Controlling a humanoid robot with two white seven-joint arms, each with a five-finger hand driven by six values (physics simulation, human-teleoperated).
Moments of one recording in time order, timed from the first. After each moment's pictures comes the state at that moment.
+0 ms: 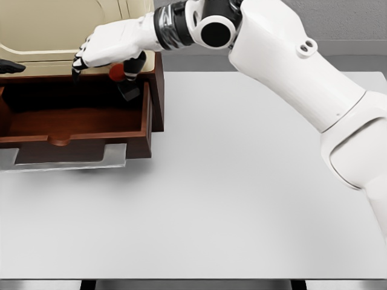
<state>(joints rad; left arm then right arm) -0.87 1.52 -0.86 -1.69 0.63 -0.30 -0.61 -1.38 -0.04 1.04 -0.97 0.33 -0.61 0.61</state>
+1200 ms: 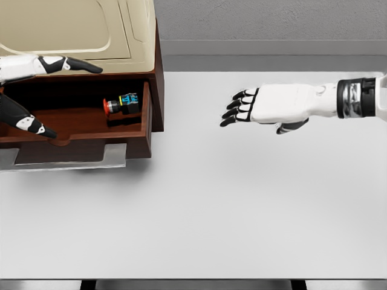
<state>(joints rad) -0.90 1.28 -0.84 -1.76 0.63 -0.48 -0.61 -0.94 -0.88 0.90 -1.63 0.27 -0.61 0.61</state>
